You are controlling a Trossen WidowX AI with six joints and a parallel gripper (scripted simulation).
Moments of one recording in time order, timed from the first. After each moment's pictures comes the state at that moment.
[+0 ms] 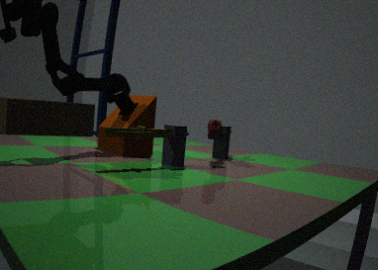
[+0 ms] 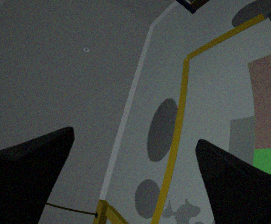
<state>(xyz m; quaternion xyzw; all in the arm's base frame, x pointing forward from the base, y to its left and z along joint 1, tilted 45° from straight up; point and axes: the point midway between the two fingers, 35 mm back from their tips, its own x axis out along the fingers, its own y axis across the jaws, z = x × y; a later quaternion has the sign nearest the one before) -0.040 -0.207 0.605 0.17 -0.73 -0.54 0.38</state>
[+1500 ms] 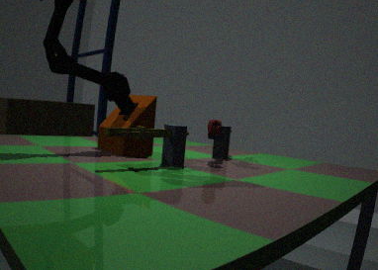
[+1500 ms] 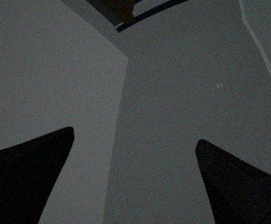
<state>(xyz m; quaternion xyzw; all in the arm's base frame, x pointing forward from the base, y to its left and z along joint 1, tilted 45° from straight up) -0.109 0.060 0.681 -0.02 -0.92 -0.04 0.40</state>
